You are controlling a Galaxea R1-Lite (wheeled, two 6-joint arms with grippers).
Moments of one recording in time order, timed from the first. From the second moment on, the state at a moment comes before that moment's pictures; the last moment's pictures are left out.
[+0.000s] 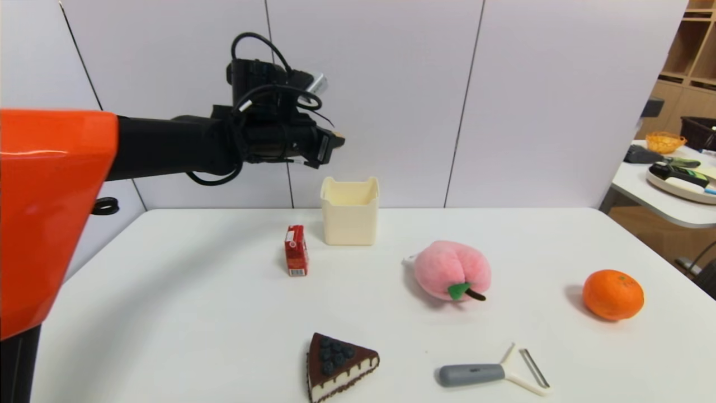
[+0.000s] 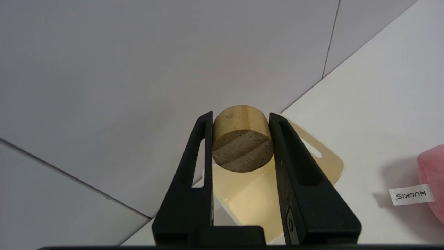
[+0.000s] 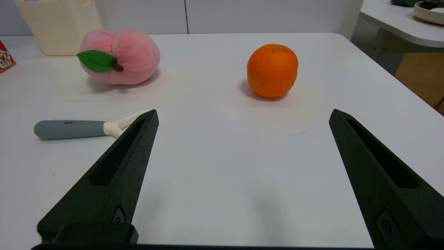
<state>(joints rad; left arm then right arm) -0.39 2.15 -1.85 -0.11 -0.25 0.23 0.00 0.00 0.00 -0.01 0.00 0.00</state>
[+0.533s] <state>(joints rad) -0.43 2.32 -1.87 -0.06 -0.25 0.20 0.00 0.00 0.00 -0.01 0.00 0.00</state>
